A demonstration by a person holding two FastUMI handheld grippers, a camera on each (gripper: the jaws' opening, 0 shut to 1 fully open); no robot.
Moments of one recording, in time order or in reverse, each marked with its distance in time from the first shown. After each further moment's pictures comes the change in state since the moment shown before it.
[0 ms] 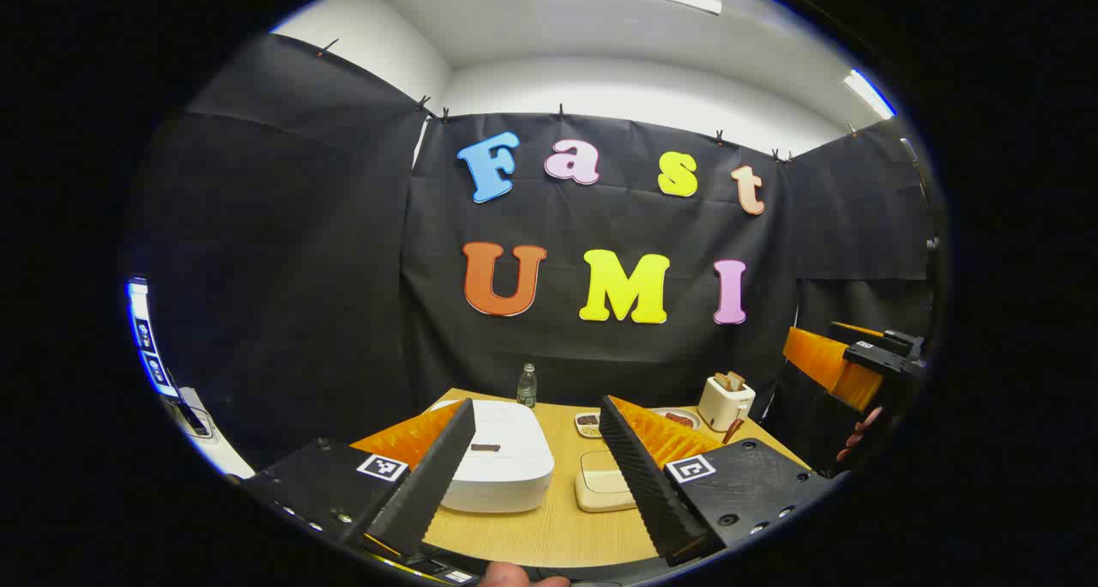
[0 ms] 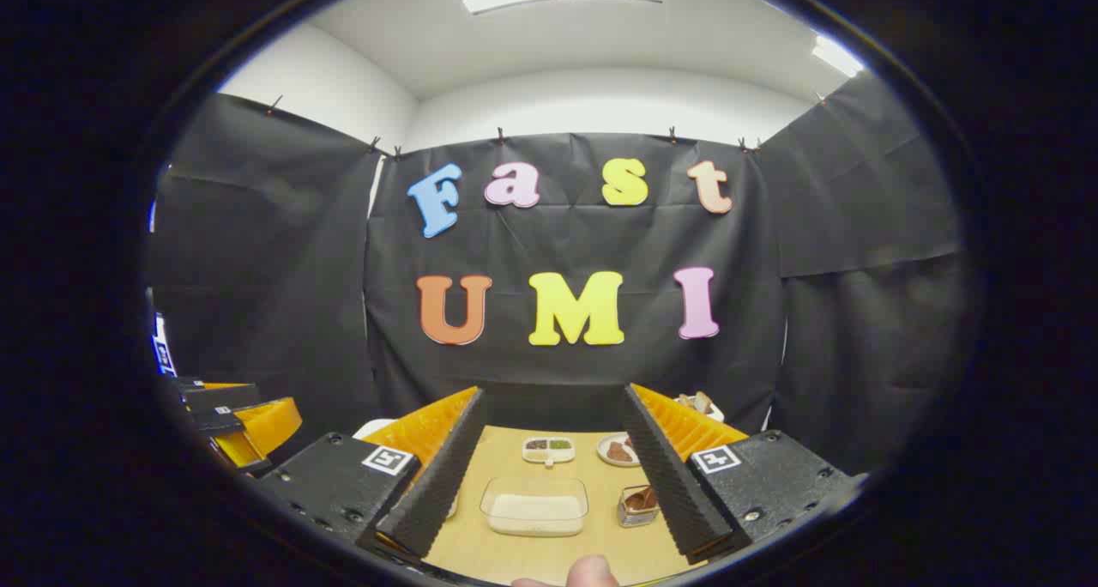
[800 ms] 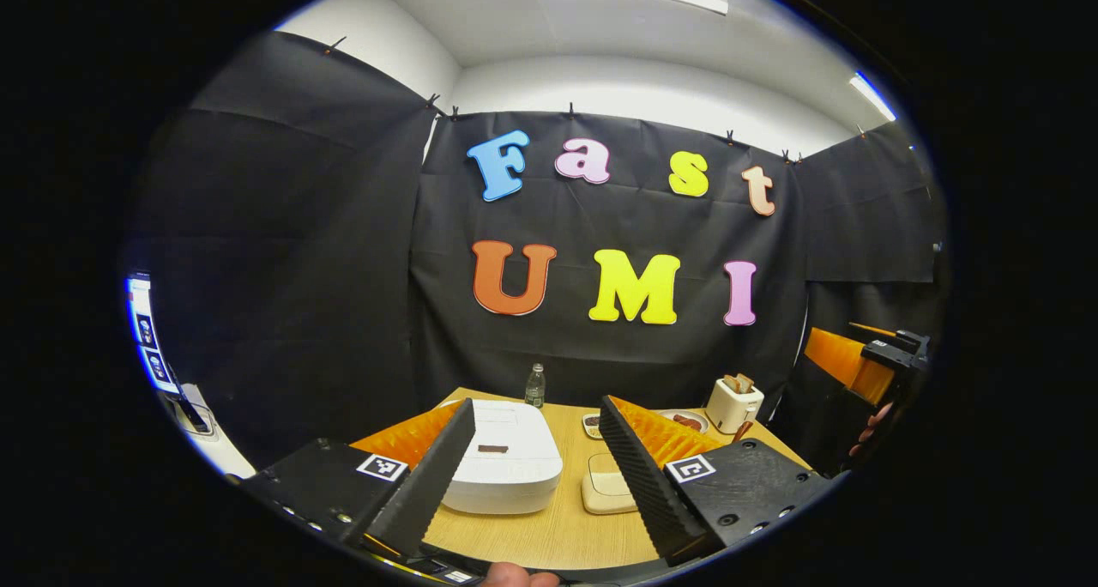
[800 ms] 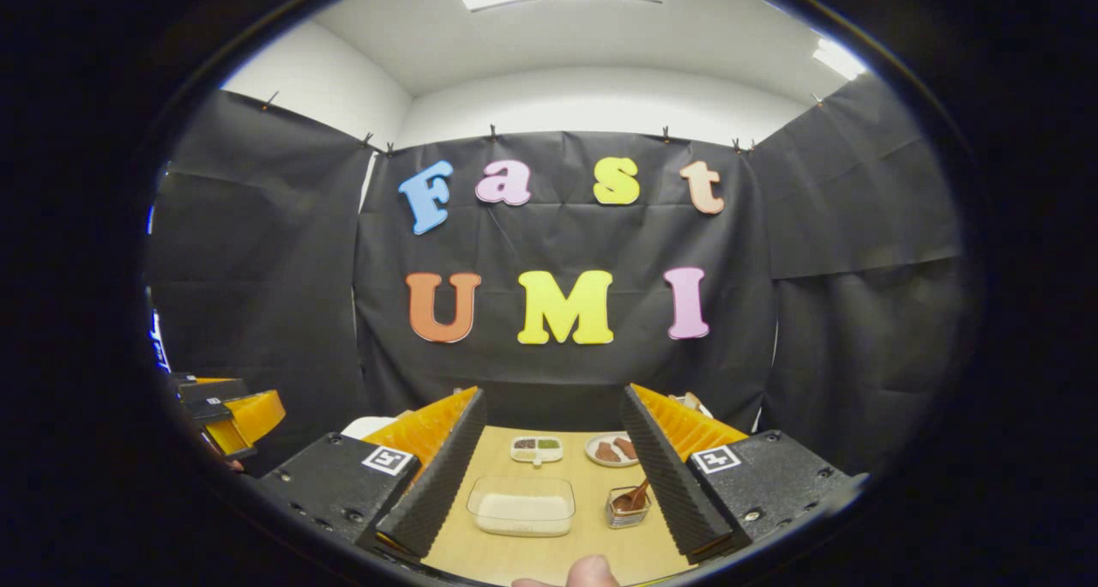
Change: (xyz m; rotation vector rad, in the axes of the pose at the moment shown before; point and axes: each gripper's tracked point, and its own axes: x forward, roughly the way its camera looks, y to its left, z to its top) left arm 0.007 0.006 -0.007 -0.008 -0.001 0.035; right arm 0.005 -0.014 -0.003 -0.010 0.010 -0.032
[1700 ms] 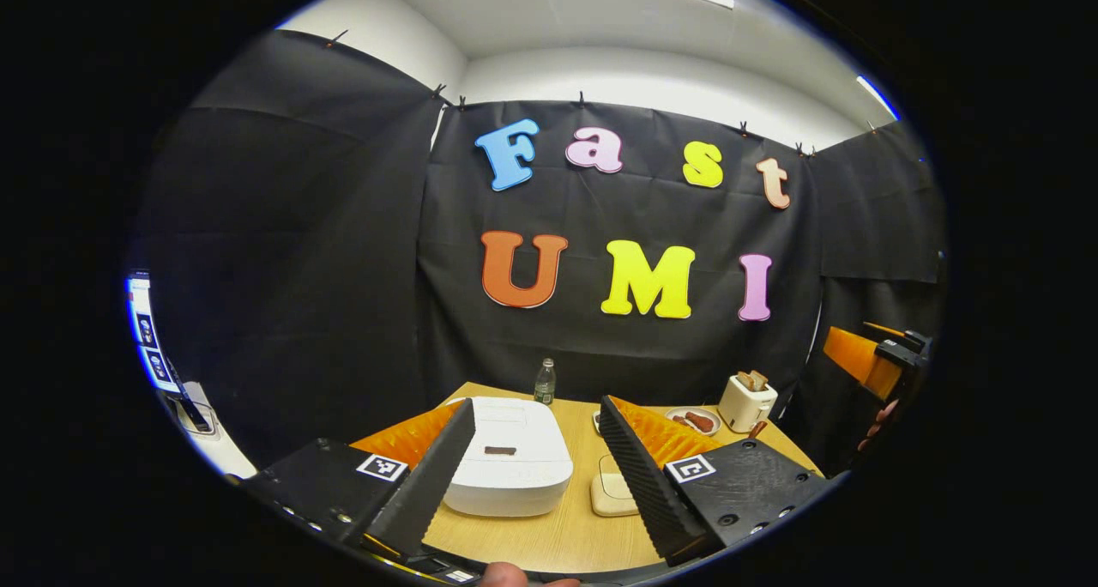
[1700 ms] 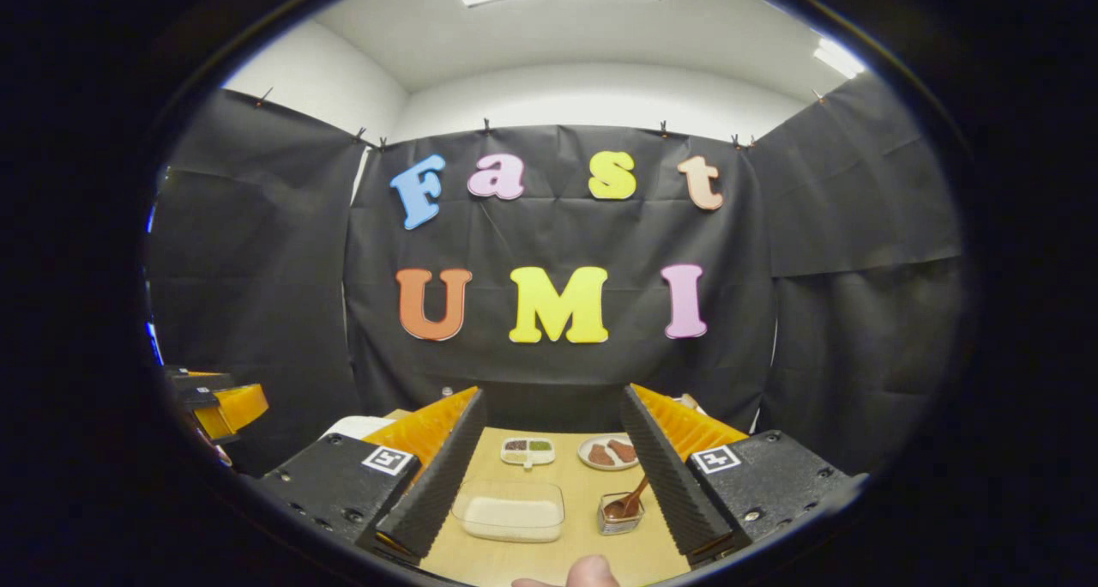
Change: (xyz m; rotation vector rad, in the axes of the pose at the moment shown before) left arm 0.032 0.011 -0.010 0.001 0.046 0.049; right arm 0.040 -0.016 -0.006 -0.005 0.013 -0.005
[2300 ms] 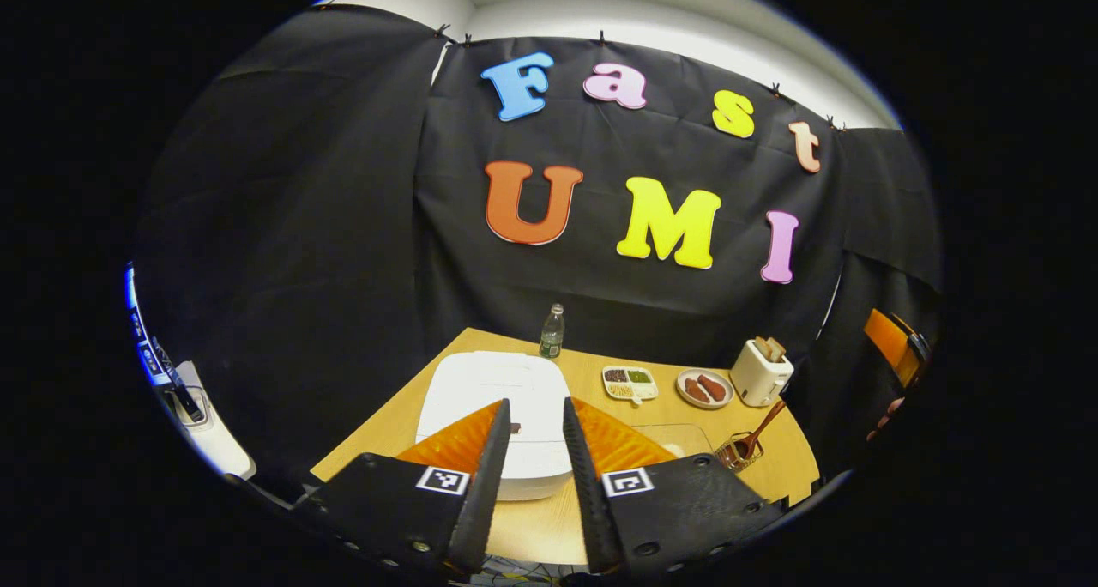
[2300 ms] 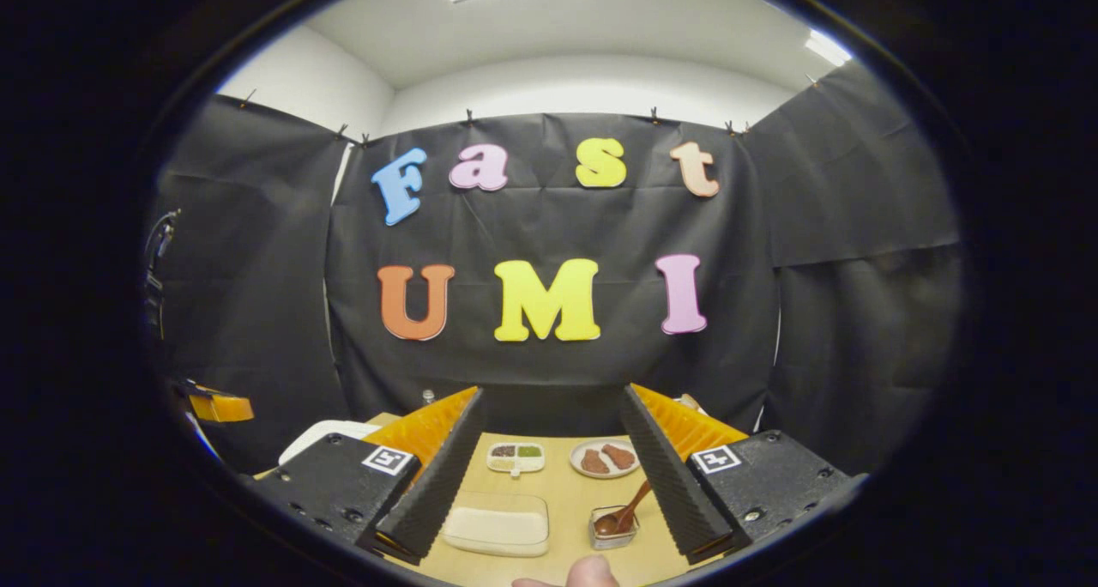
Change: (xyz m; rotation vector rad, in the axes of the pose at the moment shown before) left arm 0.071 0.020 -0.051 -0.018 0.305 0.017; right arm 0.070 -0.047 -0.018 0.031 0.010 -0.032
